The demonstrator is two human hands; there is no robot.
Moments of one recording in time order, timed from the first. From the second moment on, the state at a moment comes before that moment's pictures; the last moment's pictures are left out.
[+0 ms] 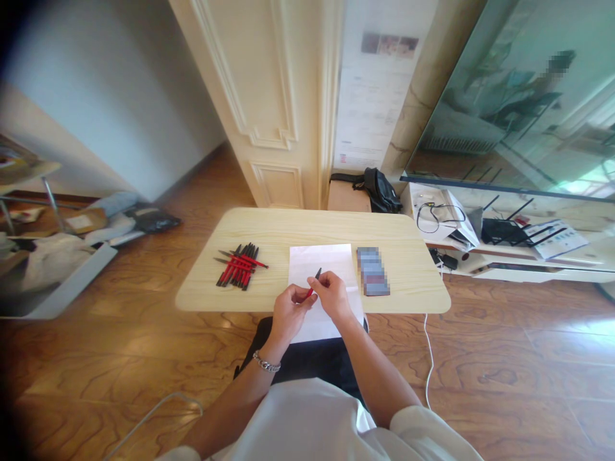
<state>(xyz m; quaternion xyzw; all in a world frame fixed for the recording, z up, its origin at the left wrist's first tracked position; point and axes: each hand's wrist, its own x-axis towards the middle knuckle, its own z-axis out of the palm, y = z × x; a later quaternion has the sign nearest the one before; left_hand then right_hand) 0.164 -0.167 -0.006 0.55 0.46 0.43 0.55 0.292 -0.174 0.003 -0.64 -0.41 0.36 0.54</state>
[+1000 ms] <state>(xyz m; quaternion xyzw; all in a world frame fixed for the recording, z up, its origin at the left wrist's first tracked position) 0.170 -0.174 -0.005 0.43 0.41 0.37 0.72 0.298 -0.177 0.011 -0.55 -0.34 0.46 0.61</state>
